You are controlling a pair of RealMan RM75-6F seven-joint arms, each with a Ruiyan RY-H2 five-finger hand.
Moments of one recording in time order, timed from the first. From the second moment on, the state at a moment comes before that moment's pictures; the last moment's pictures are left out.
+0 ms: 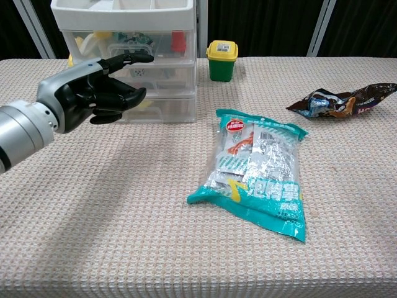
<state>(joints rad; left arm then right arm) -0.53 -1.73 -0.27 -1.54 1.28 1.03 -0.54 0.12 -1.03 0.05 -1.67 -1.61 1.50 0.06</state>
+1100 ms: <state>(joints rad) -0.55 -1.84 -0.33 -1.41 1.27 1.06 -0.76 0.11 -1.03 0.05 -1.66 -1.59 1.50 0.07</state>
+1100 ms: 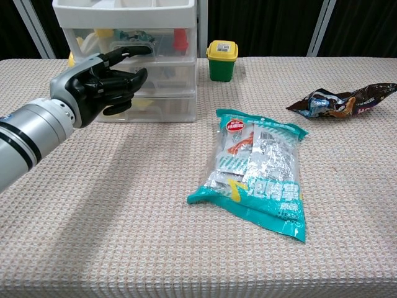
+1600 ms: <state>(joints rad) -0.54 -1.83 -0.32 -1.40 1.28 1.05 -0.87 0.12 -1.04 0.05 -1.66 -1.59 1.48 0.07</state>
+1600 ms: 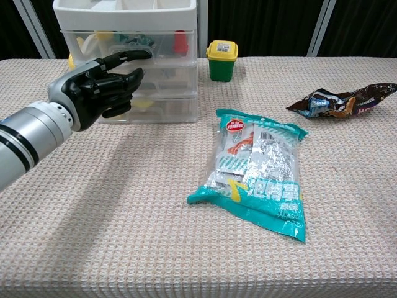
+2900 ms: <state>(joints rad) -0.42 -1.51 -0.16 -1.64 1.49 1.29 -0.19 0.11 -1.01 0.05 -1.69 -1.63 1.52 0.04</state>
